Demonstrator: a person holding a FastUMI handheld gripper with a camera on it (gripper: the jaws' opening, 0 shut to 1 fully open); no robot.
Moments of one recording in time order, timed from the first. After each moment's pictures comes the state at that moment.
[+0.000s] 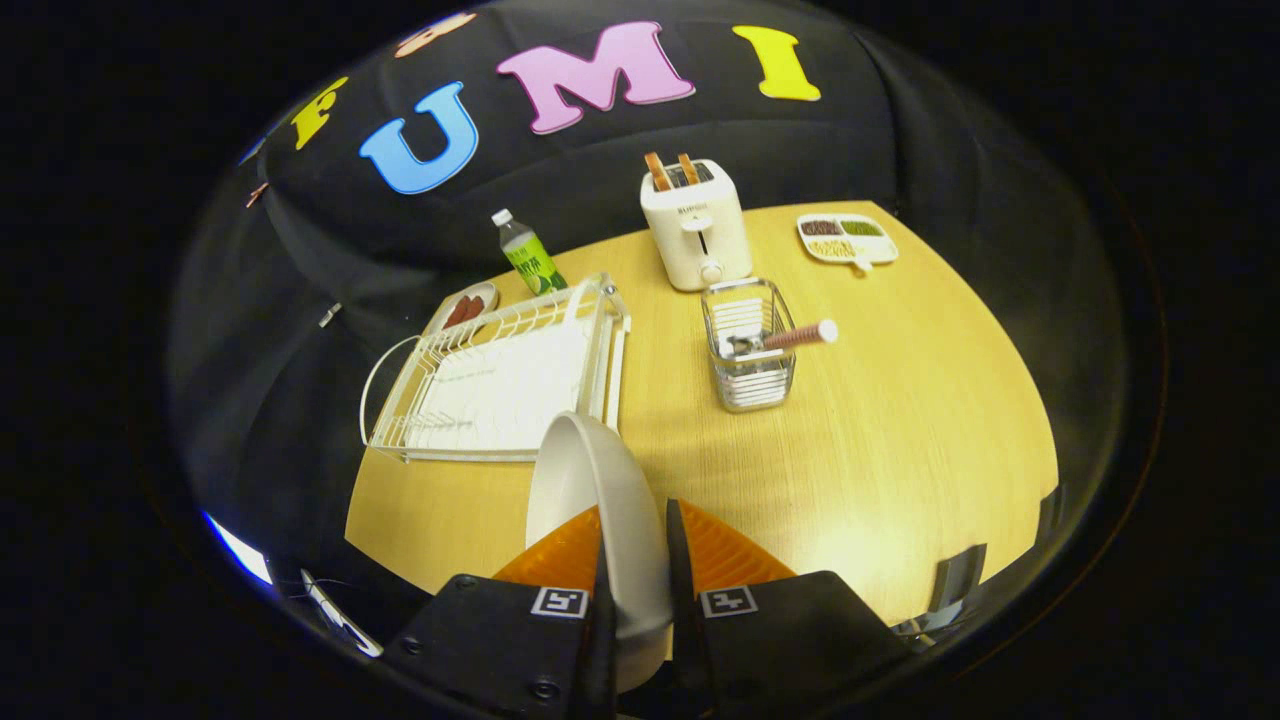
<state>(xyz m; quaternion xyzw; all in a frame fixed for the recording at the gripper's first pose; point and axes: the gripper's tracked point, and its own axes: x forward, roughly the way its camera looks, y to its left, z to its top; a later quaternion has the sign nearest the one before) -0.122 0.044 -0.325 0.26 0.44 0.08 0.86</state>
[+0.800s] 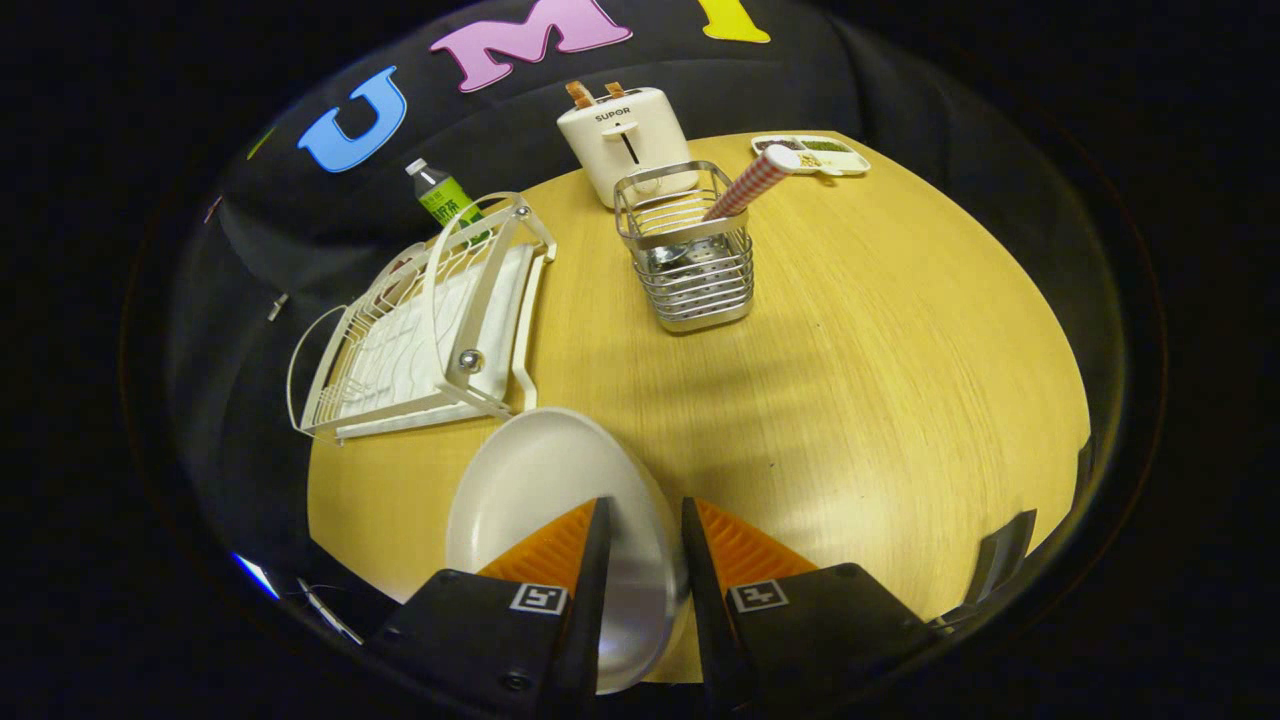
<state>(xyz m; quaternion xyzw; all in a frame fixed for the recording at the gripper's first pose) -0.116 0.033 -0.422 0.23 0.49 0.04 0.84</state>
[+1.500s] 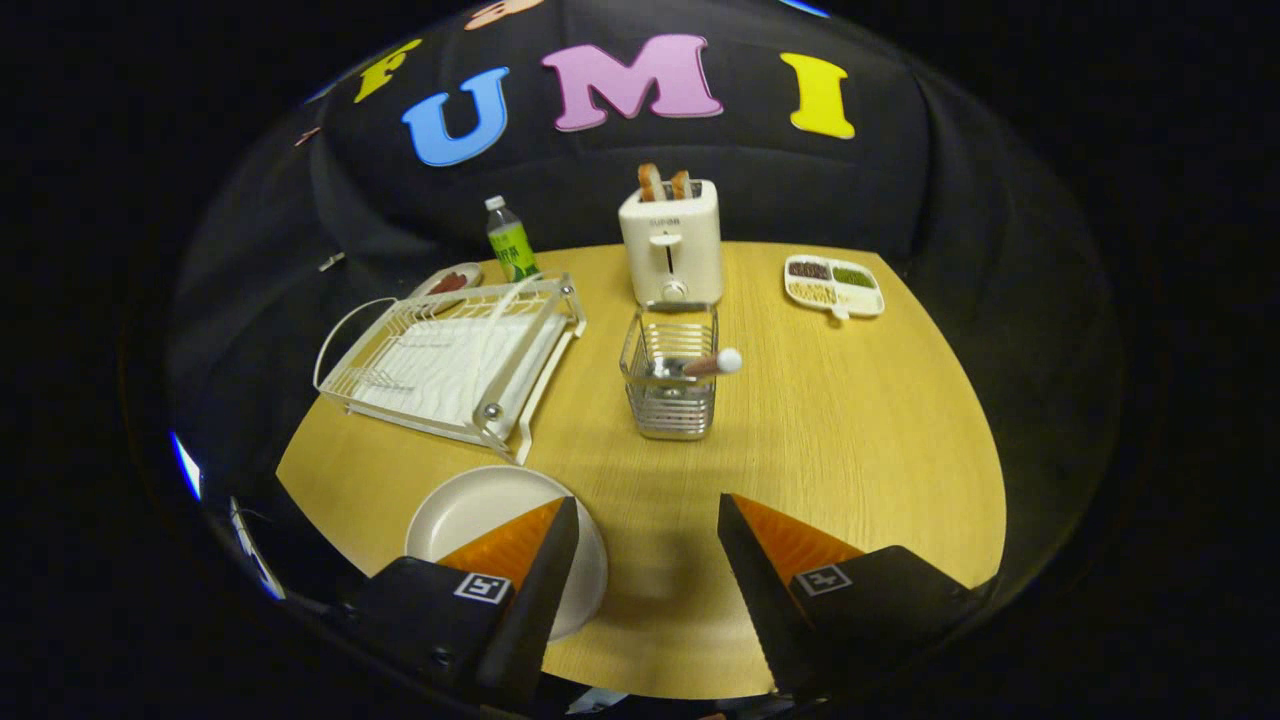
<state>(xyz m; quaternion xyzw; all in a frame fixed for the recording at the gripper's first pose) -0.092 -0.044 -0.319 0.13 0.35 0.13 0.92</state>
